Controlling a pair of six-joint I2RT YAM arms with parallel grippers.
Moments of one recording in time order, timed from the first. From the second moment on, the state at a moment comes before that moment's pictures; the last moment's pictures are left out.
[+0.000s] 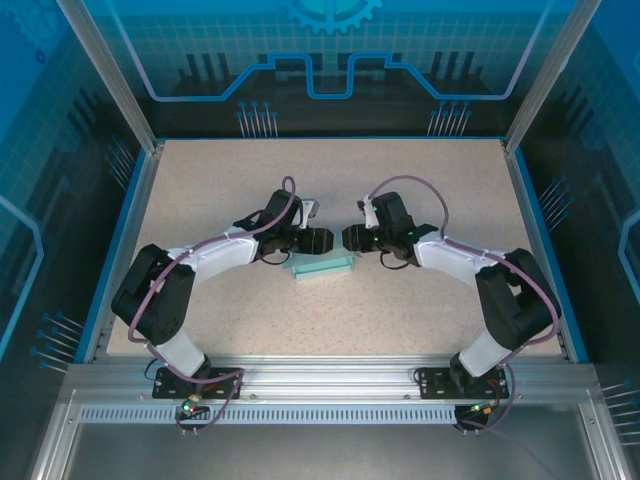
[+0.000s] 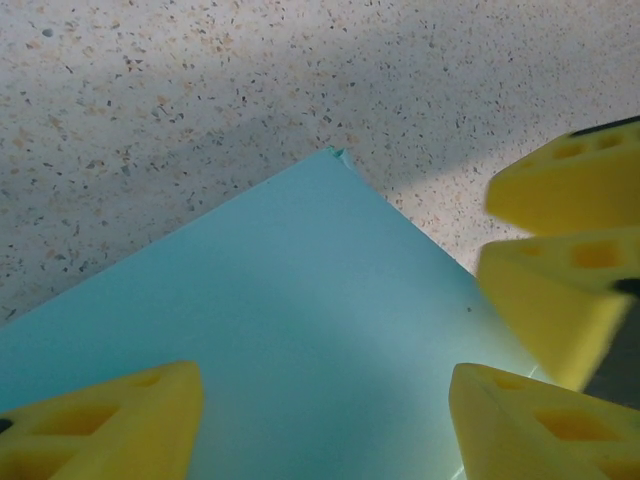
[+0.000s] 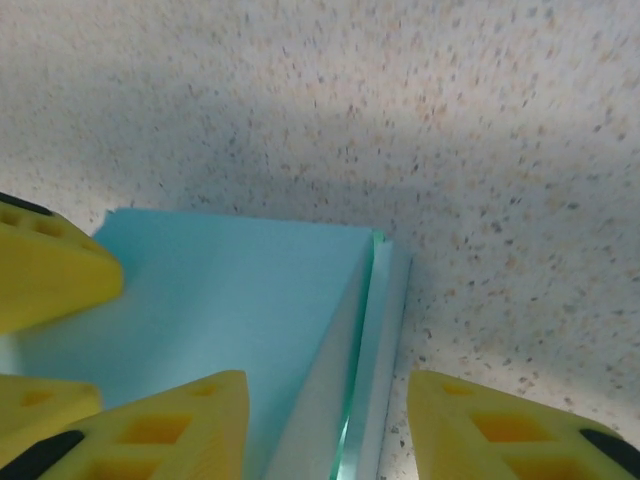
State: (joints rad) left arm -0.51 1.66 1.01 -0.19 0.32 -0.46; right arm 0.50 1.61 0.92 -0.13 -0.23 0.39
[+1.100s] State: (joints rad) left arm -0.42 1.58 0.79 -0.16 0.14 -0.54; right arm 0.50 1.74 0.93 -0.11 -0.26 0.39
